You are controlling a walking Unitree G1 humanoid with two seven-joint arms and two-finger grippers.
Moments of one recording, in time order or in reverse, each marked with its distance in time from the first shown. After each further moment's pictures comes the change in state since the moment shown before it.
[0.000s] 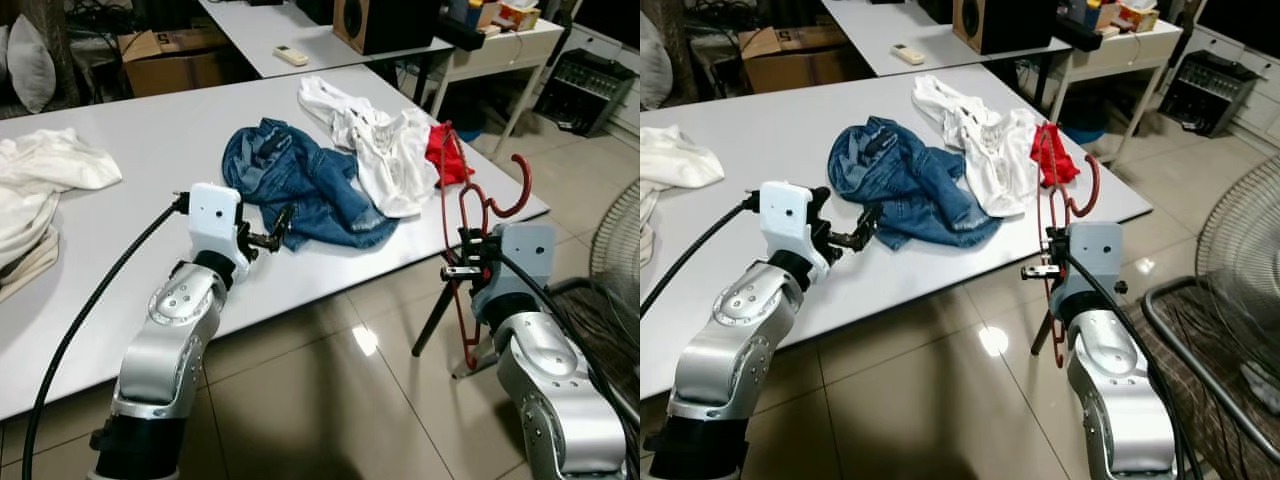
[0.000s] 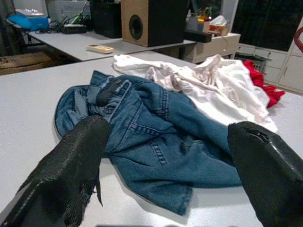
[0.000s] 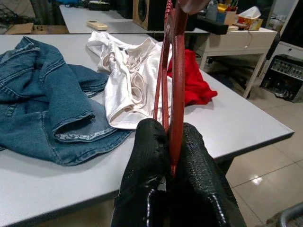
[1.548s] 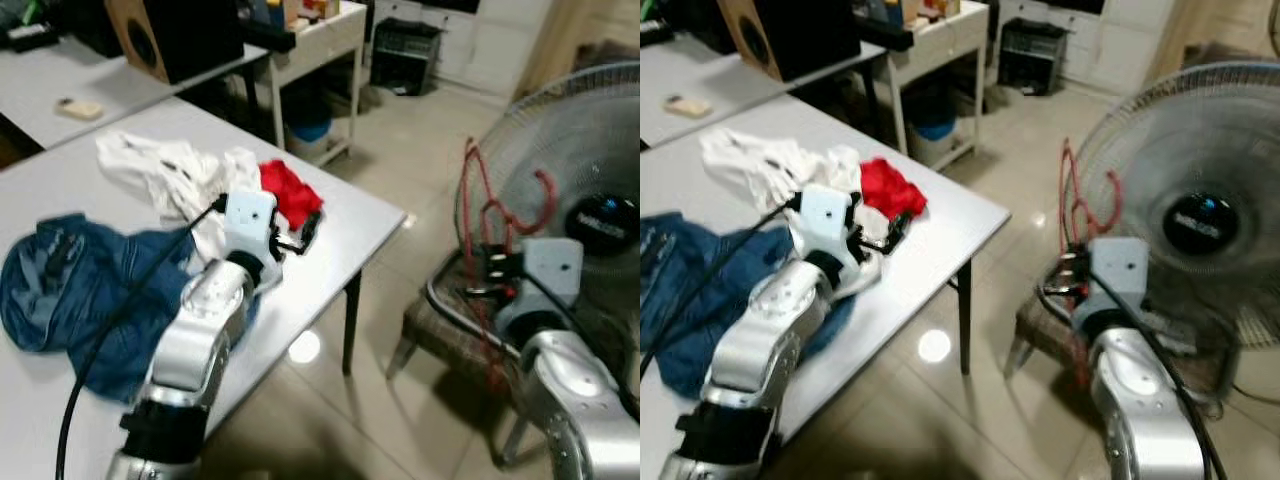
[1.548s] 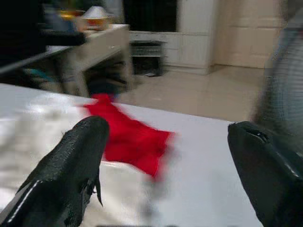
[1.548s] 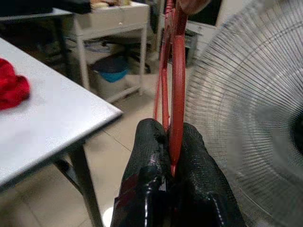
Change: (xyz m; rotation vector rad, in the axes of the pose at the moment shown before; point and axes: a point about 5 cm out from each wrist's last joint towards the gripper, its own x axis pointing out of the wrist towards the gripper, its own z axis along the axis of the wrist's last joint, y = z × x) left arm 0.019 -0.016 -0.006 0.043 0.034 -0.021; right arm -0.017 -0.016 -0.007 -0.016 0.038 -0.022
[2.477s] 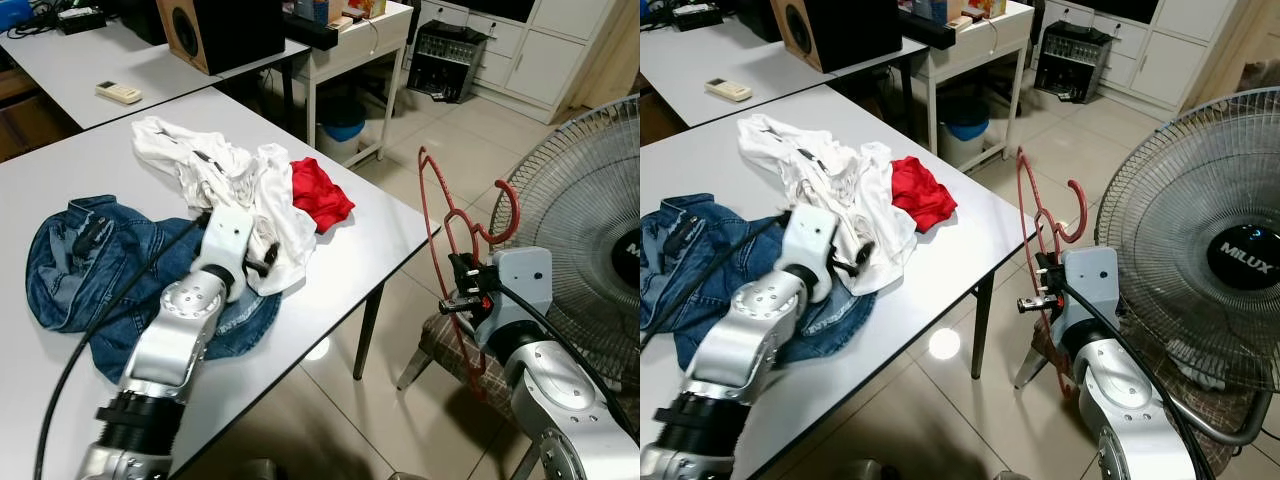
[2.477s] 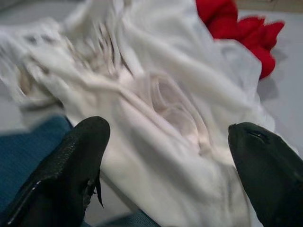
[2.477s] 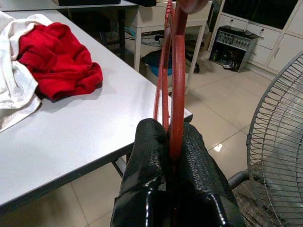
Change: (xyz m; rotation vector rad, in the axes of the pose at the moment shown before) left arm -0.004 0.027 -0.045 0.088 0.298 0.064; right arm -0.009 0.017 -0.003 -0.028 0.024 0.129
